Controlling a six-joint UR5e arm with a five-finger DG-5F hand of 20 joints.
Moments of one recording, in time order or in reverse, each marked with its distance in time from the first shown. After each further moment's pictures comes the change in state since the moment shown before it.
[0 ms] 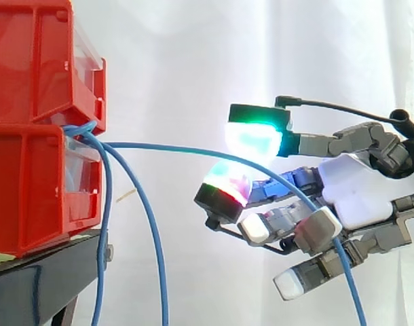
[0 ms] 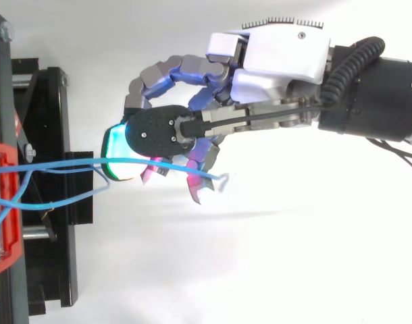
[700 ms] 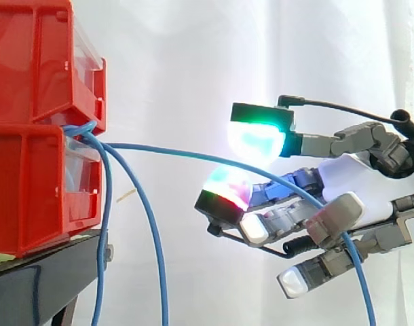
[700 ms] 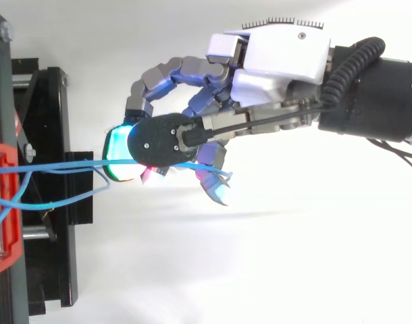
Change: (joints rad) arm 0.001 0.000 0.000 0.000 0.002 -0.002
